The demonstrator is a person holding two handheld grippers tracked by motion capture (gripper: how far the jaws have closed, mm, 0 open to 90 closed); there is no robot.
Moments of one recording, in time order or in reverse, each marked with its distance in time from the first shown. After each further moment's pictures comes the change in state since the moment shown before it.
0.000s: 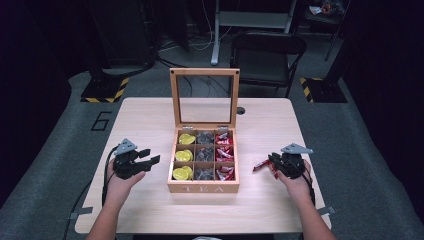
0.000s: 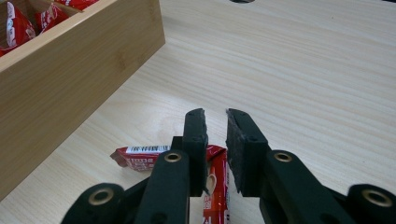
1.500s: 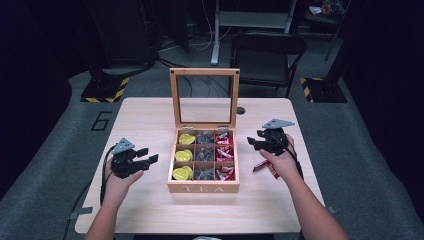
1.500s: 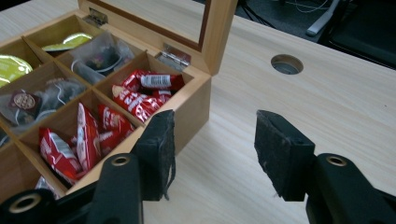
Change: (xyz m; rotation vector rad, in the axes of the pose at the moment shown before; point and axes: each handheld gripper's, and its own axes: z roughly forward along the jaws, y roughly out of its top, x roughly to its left) left arm 0.006 0.000 -0.002 -0.006 0.002 -0.016; right arm 0.025 0.088 0.025 -0.009 0.131 -0.096
